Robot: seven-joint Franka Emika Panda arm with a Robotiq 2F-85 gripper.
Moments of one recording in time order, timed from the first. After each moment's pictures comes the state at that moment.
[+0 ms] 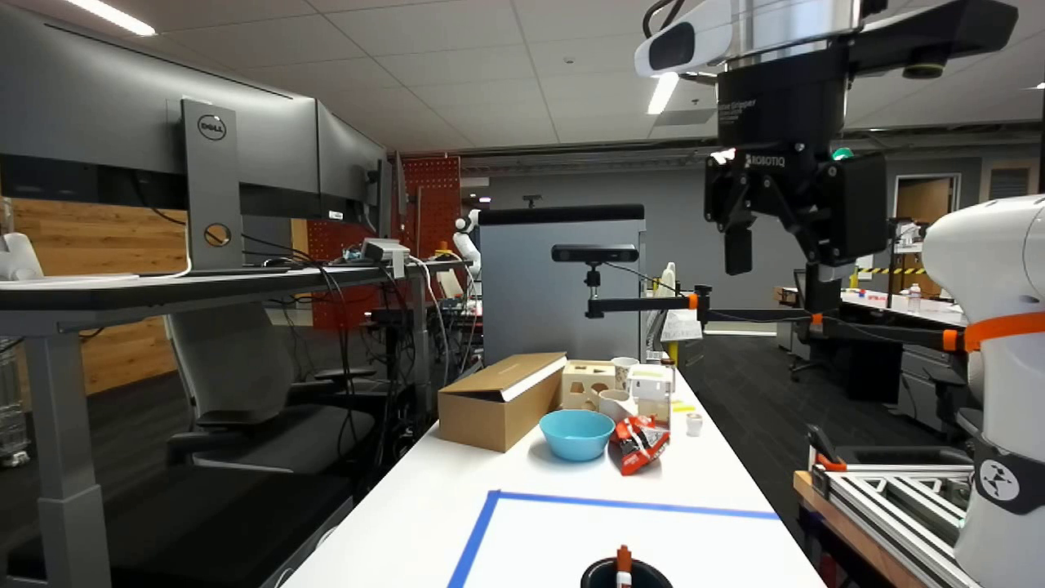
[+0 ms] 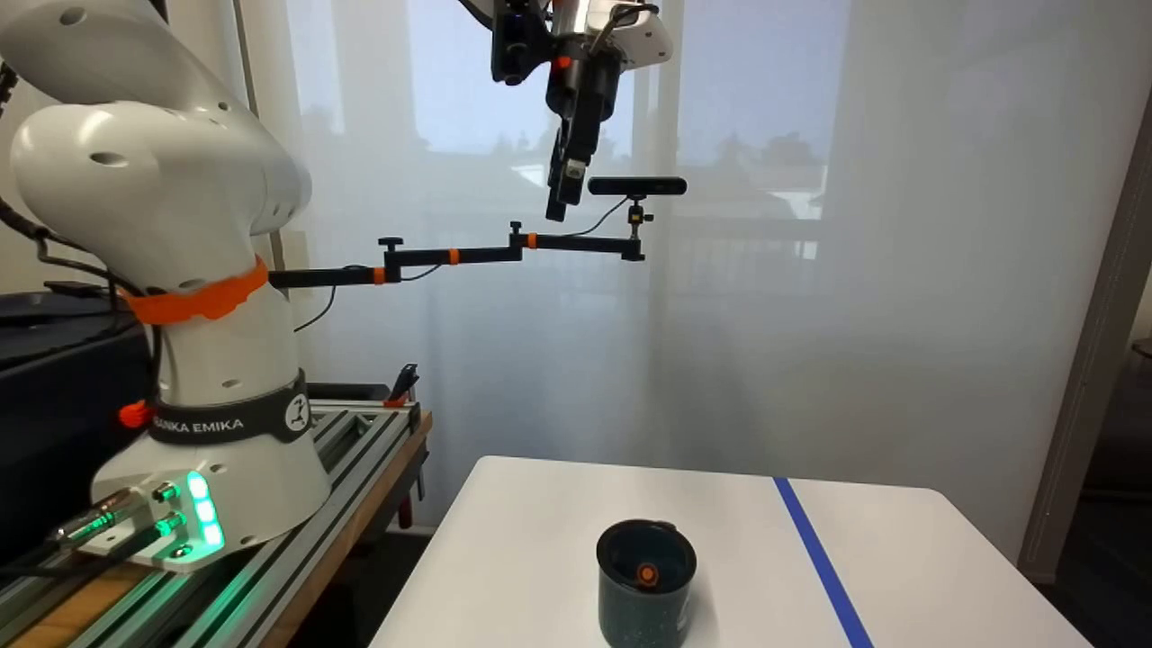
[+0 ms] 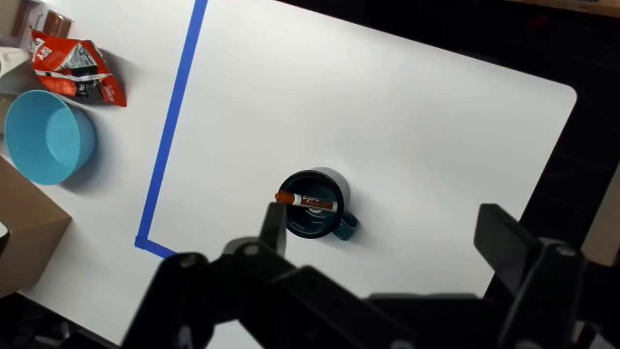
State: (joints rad) arm 0.09 -0.56 0.28 -2.47 -0.10 1.71 0.14
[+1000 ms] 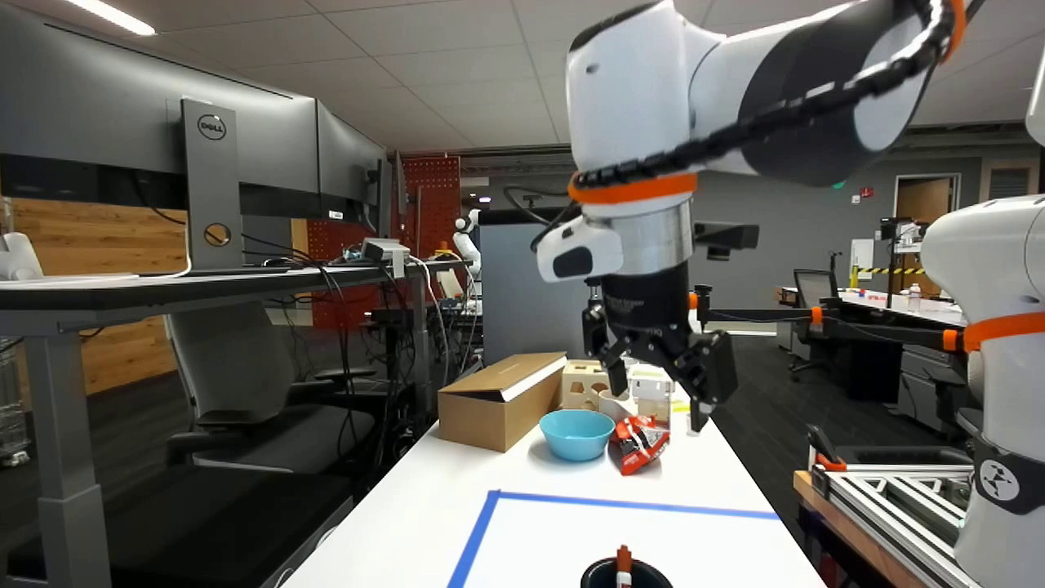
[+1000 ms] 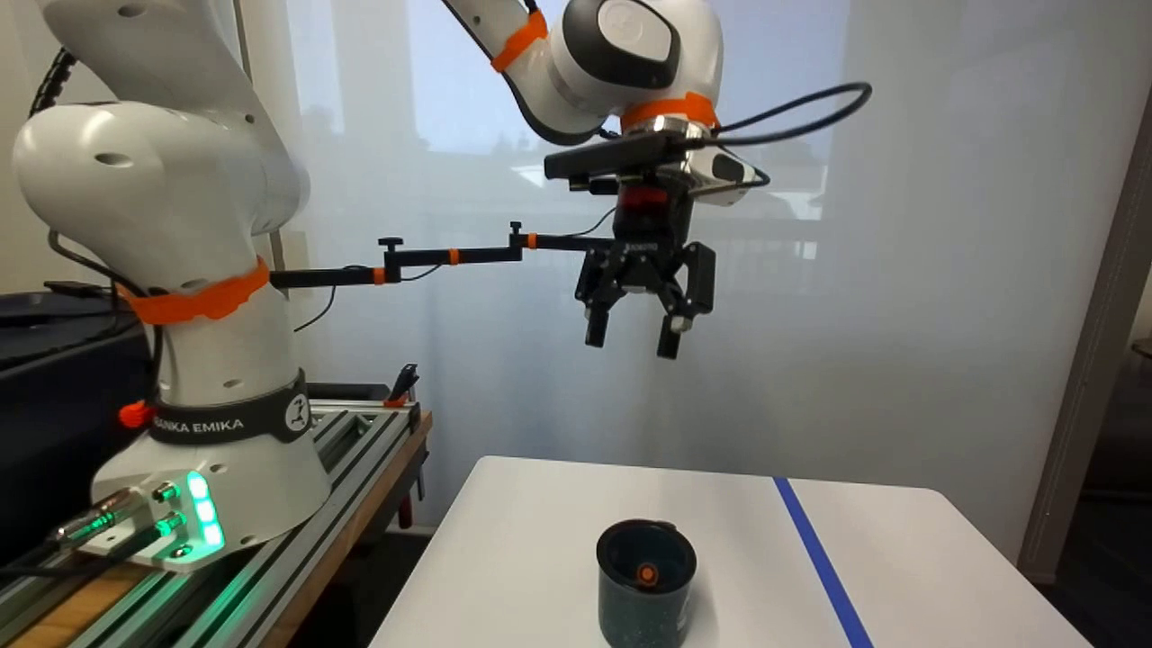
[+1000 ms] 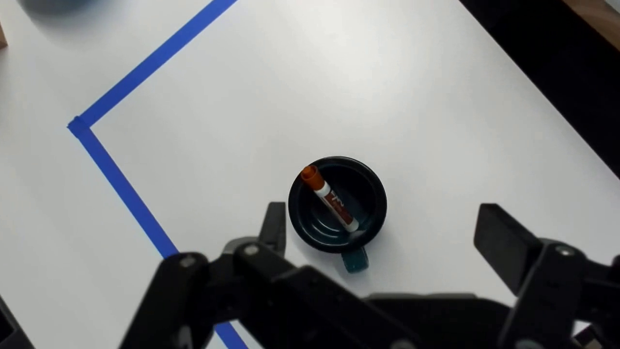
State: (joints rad) arm 0.11 -0.21 0.06 -2.52 -0.37 2.08 -0.40
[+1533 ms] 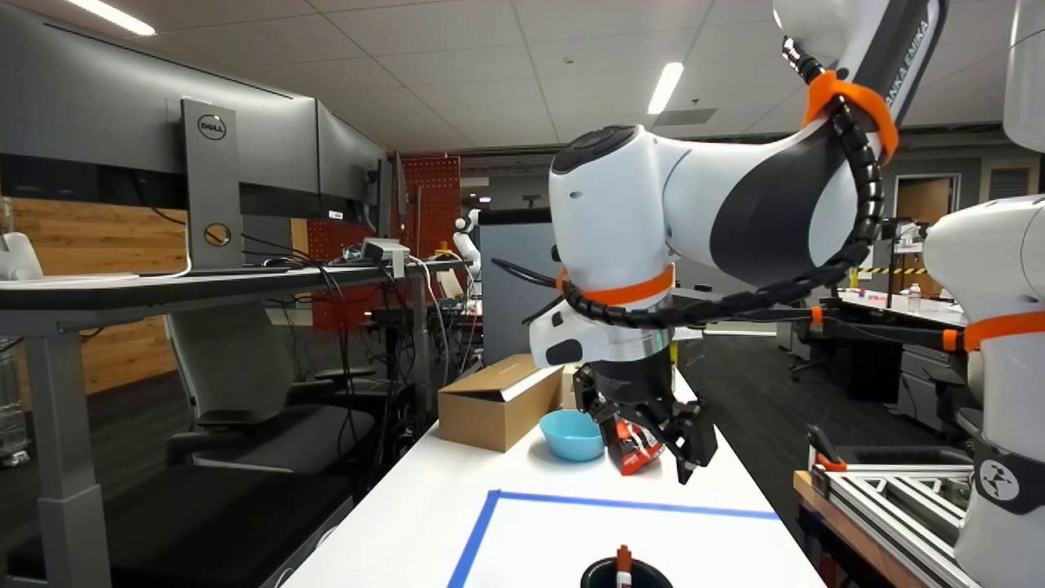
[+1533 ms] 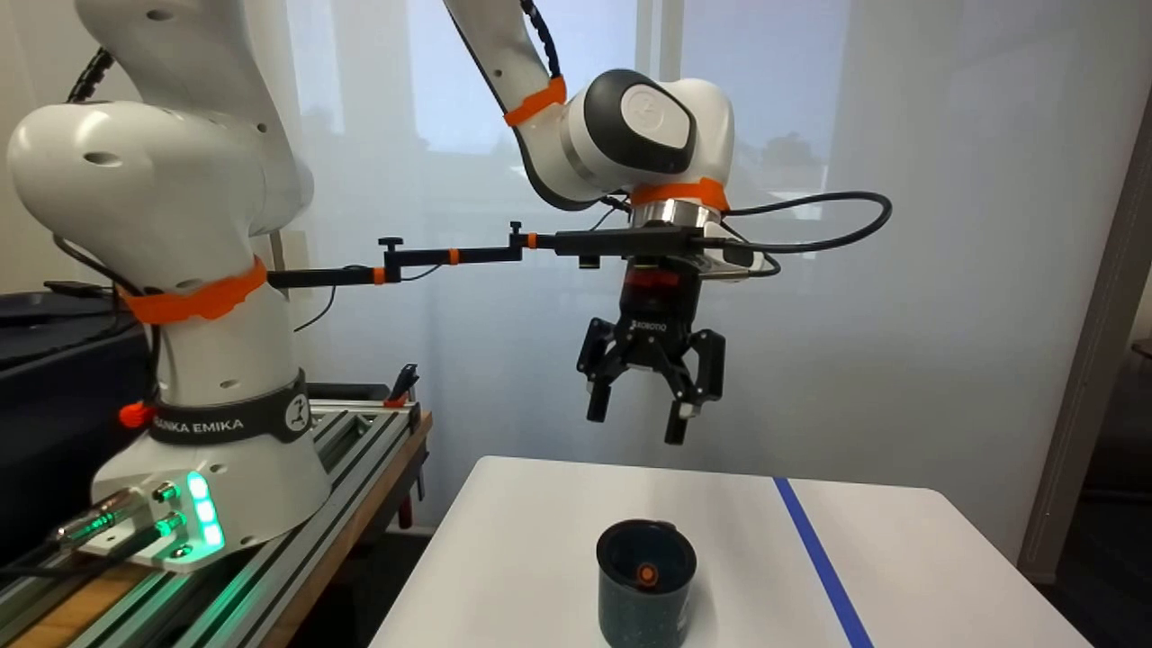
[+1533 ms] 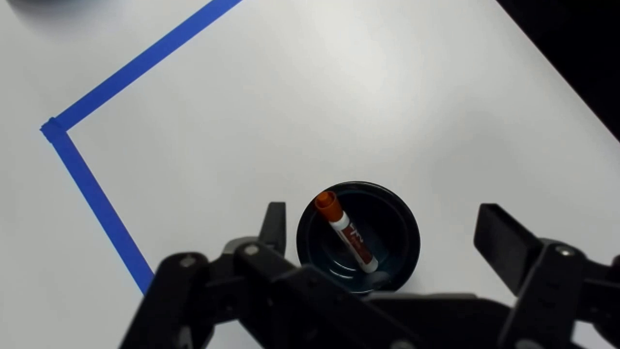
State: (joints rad) arm 0.07 -0.03 0.04 -2.54 -0.49 2.22 -0.38
